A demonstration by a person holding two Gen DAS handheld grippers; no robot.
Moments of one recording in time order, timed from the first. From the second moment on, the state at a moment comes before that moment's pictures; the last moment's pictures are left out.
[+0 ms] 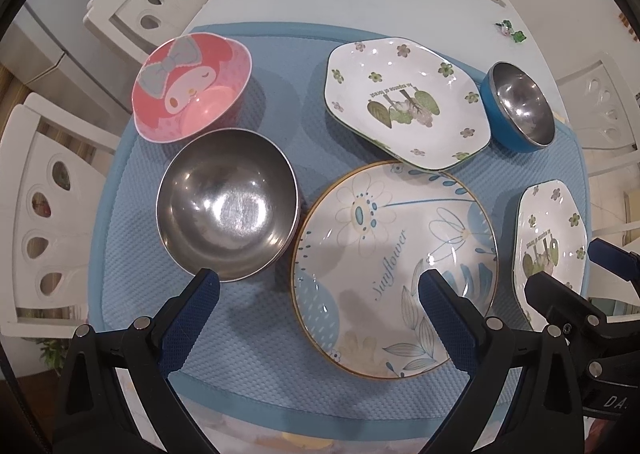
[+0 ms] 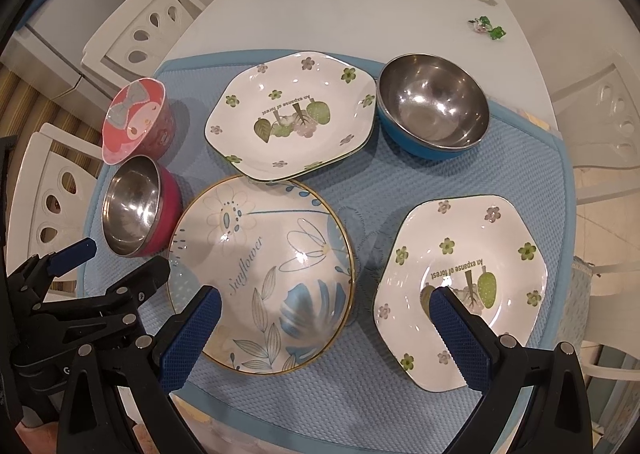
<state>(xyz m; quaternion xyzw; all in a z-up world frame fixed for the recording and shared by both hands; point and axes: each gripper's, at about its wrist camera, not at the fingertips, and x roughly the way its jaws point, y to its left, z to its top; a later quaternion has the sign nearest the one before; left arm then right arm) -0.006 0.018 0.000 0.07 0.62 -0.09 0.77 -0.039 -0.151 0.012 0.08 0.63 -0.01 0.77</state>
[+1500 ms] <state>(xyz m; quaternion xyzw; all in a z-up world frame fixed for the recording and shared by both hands) -0.016 0.030 -0.116 -0.04 0.67 -0.05 0.74 0.048 -0.094 -0.137 -0.03 0.72 0.12 0.68</state>
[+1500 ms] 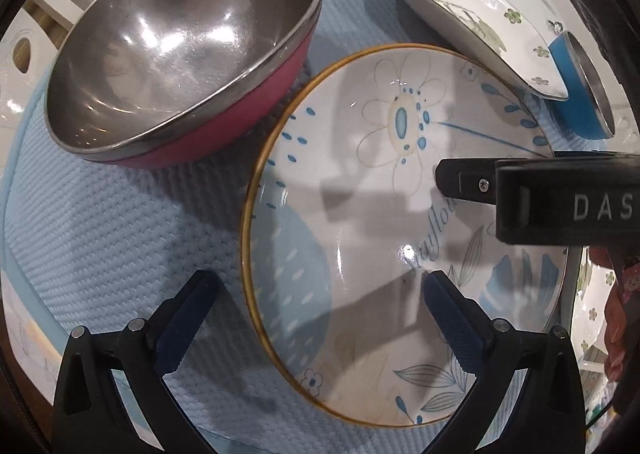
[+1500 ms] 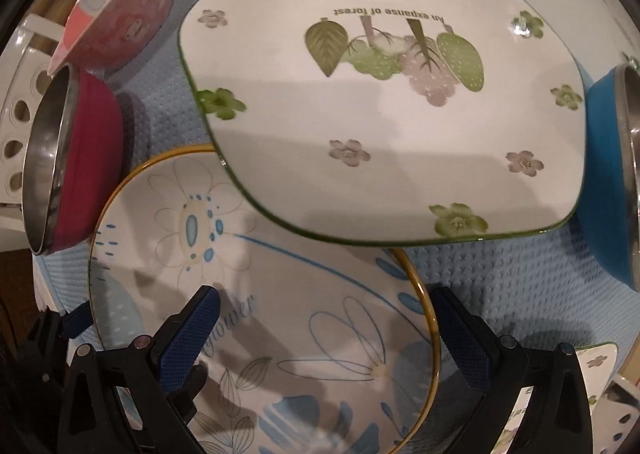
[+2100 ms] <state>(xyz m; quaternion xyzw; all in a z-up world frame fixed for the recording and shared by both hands) -0.017 0.011 -0.097 0.01 0.64 -0.12 0.76 0.013 -0.107 -0.121 -0.02 0.73 0.14 0.67</state>
